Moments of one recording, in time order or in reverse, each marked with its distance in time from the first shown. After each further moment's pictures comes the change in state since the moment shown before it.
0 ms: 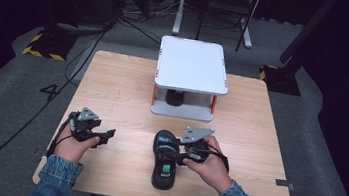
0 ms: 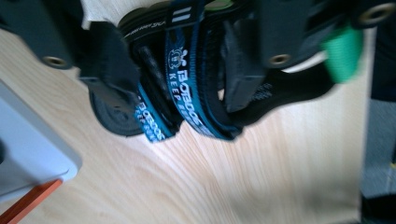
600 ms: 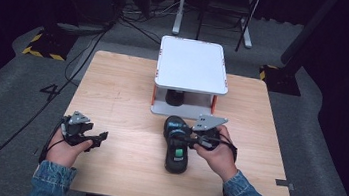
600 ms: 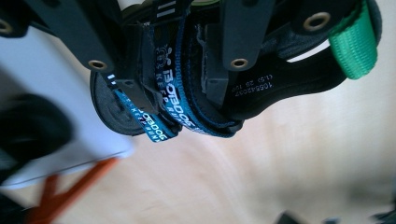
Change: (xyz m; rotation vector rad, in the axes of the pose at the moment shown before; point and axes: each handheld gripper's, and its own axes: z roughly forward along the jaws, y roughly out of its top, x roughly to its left) left arm 0.007 -0.015 -0.011 0.003 0.033 -0.037; right arm -0.037 0.009 -0.028 -0.071 -0.089 -0.032
